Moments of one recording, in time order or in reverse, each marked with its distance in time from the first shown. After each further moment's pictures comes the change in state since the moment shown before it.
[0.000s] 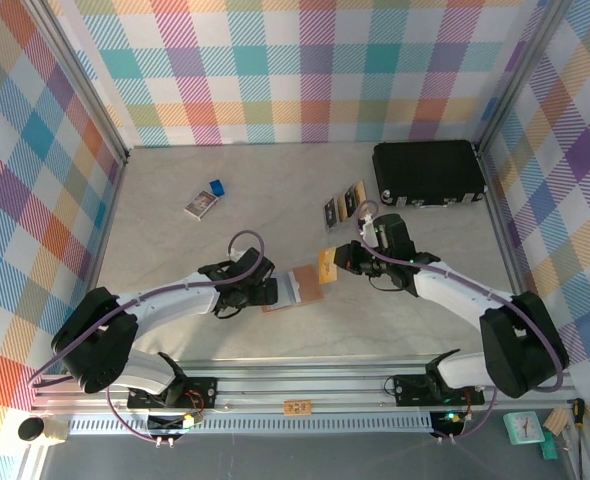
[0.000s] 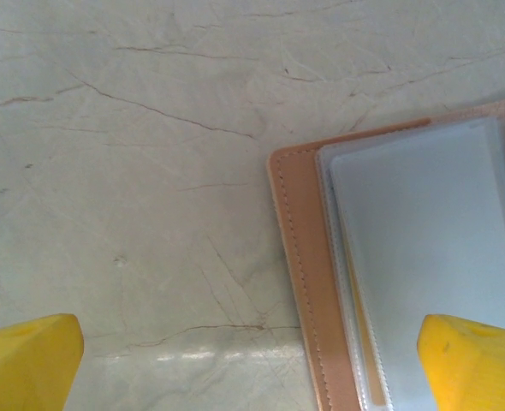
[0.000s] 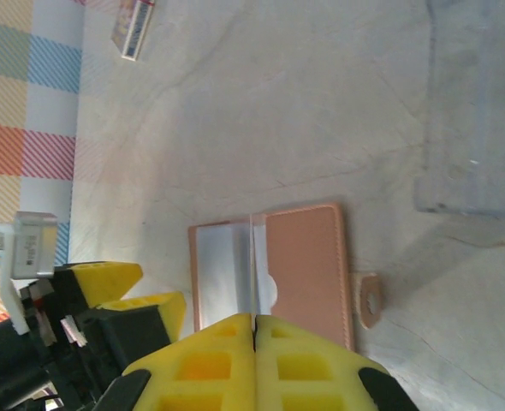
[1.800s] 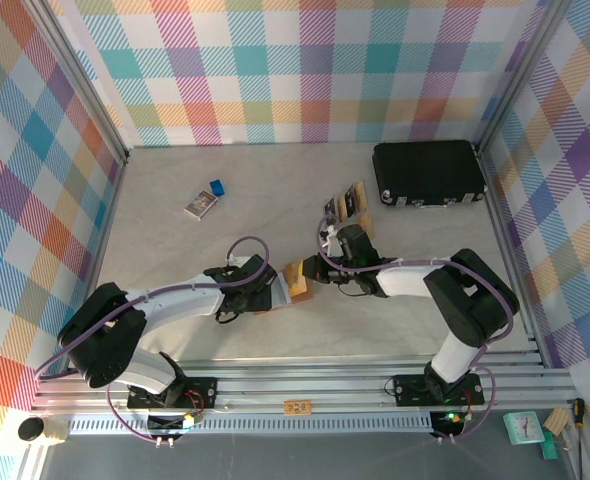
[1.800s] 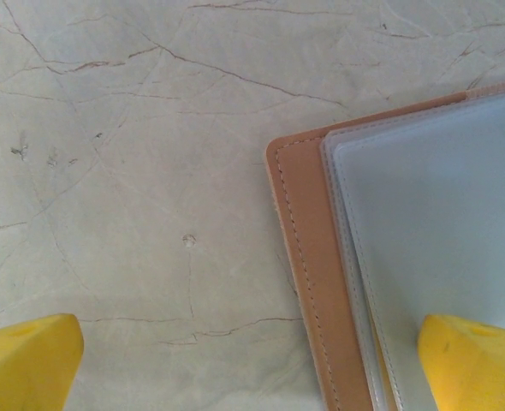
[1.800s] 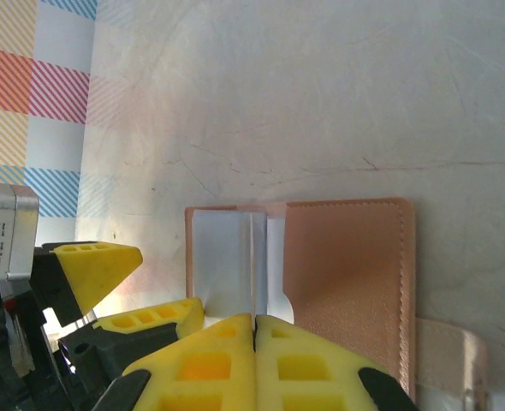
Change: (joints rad) left arm -0.027 0.039 -0.011 -0.062 -0.107 -0.022; right arm 0.166 0.334 0.028 0.355 -0.033 0.064
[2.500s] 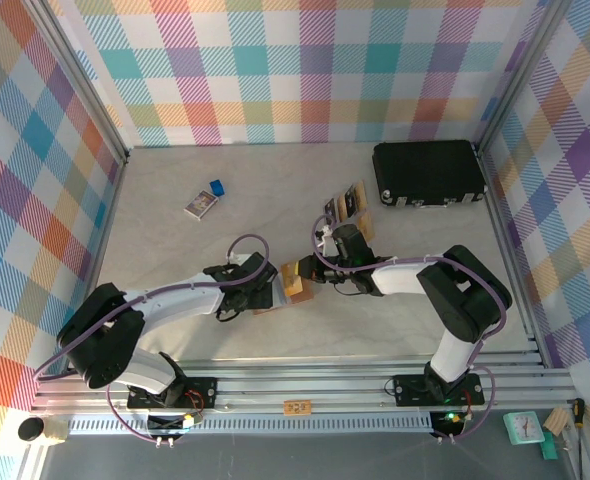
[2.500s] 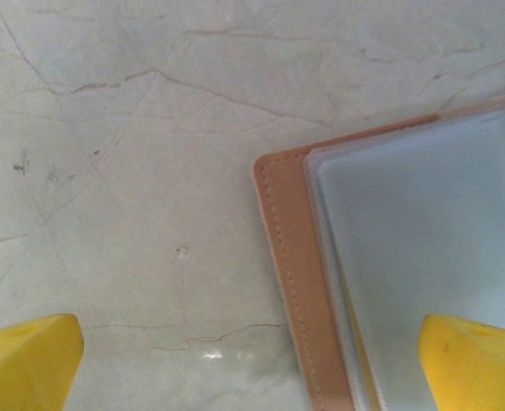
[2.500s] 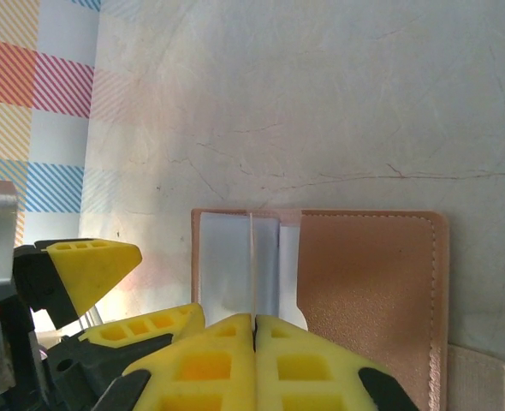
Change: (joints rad) left arm 0.001 -0.008 0.027 -0.007 -0.003 0.007; right arm 0.015 0.039 0.025 0.022 -0.010 0.007
